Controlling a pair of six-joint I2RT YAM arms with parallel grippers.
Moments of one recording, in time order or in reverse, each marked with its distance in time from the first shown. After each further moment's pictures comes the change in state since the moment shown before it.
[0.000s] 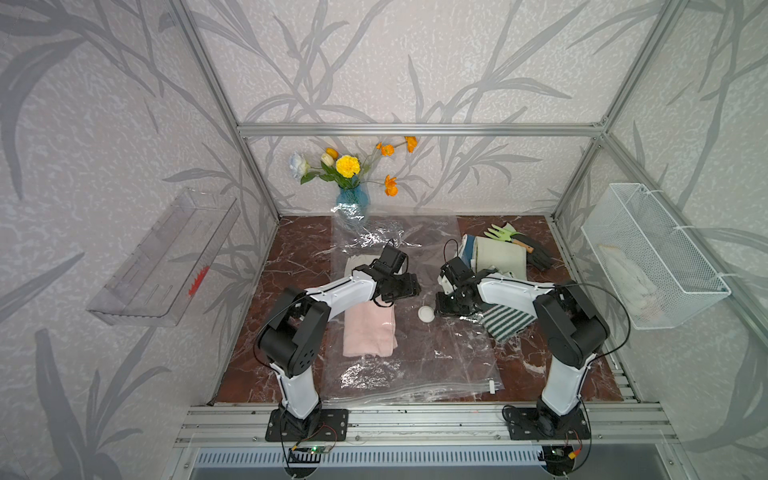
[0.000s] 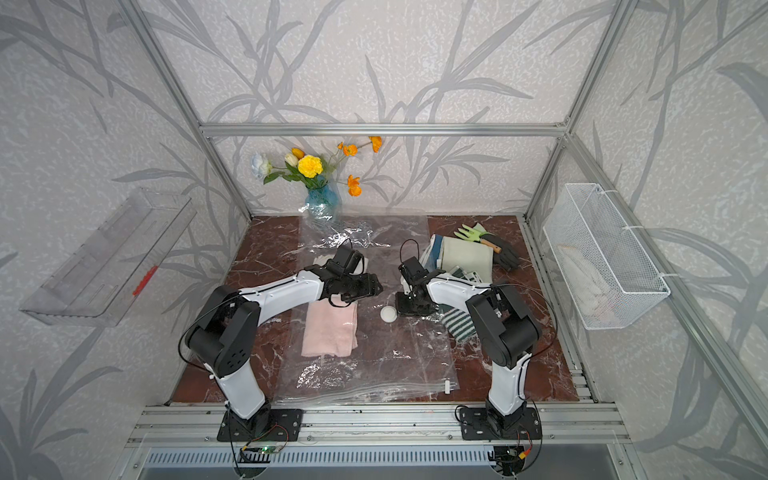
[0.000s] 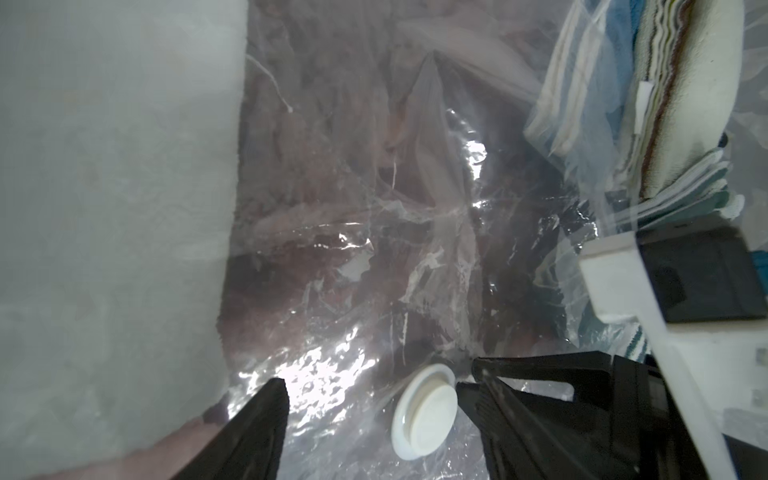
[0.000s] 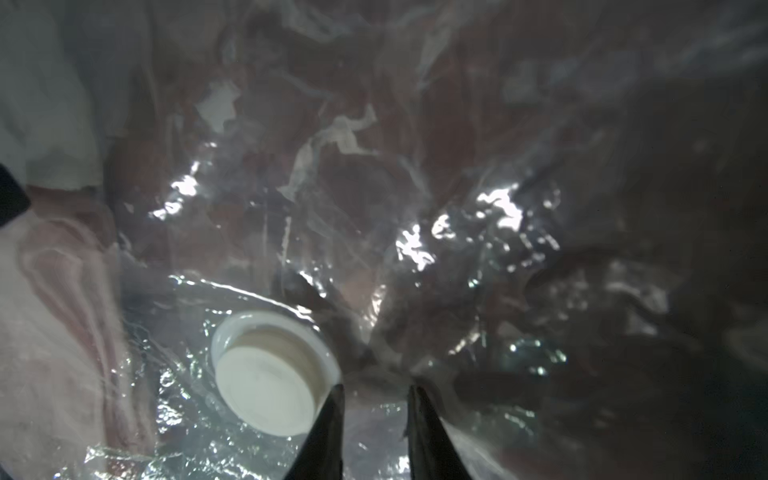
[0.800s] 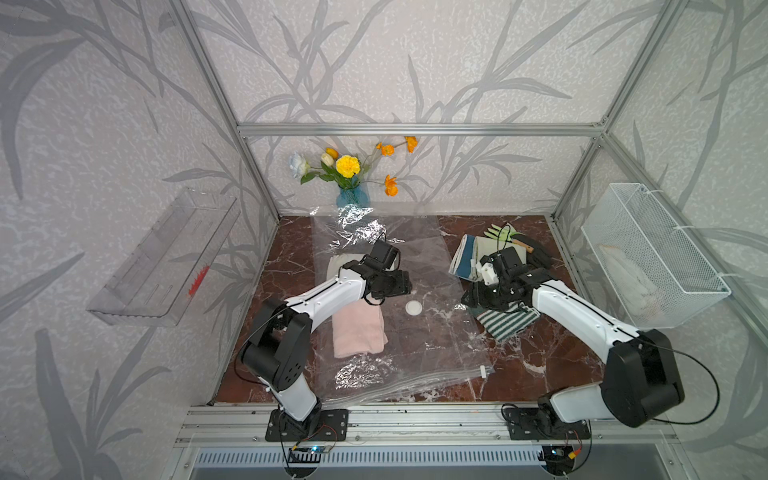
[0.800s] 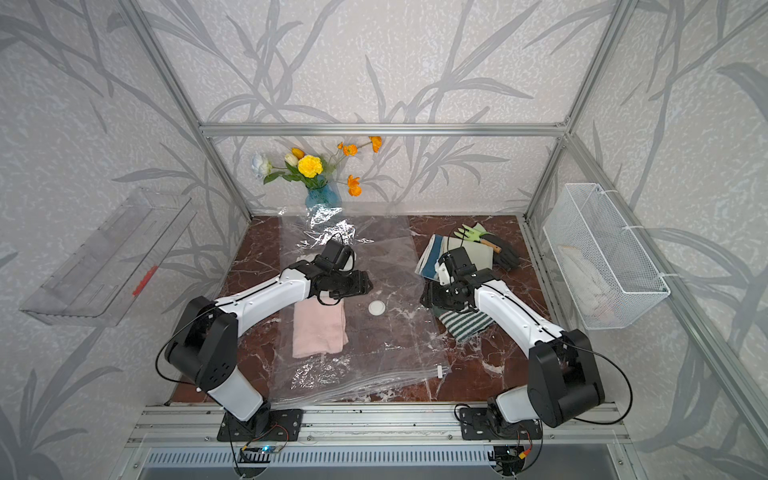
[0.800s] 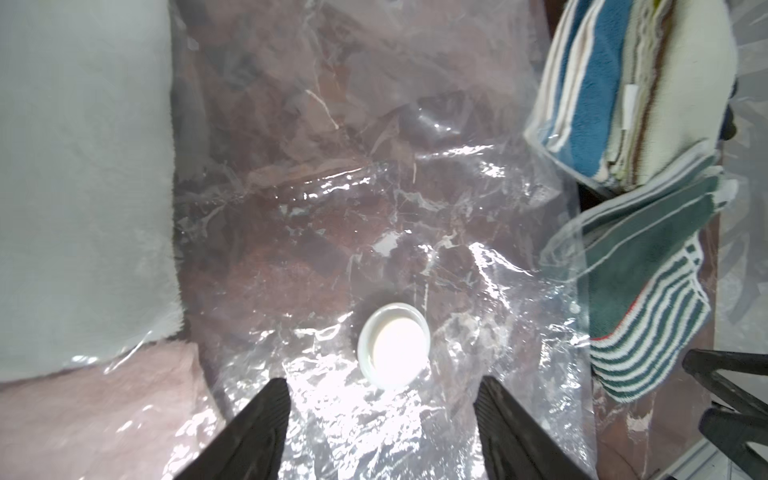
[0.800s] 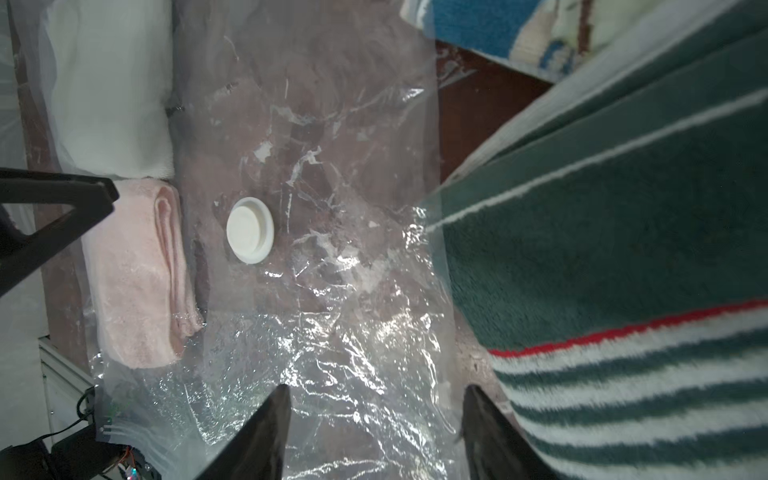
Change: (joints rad) left arm 0.033 -0.177 0.006 -0.170 -0.066 0.089; right arm -0.210 -0.480 -0.159 -0.225 -0.043 -0.096
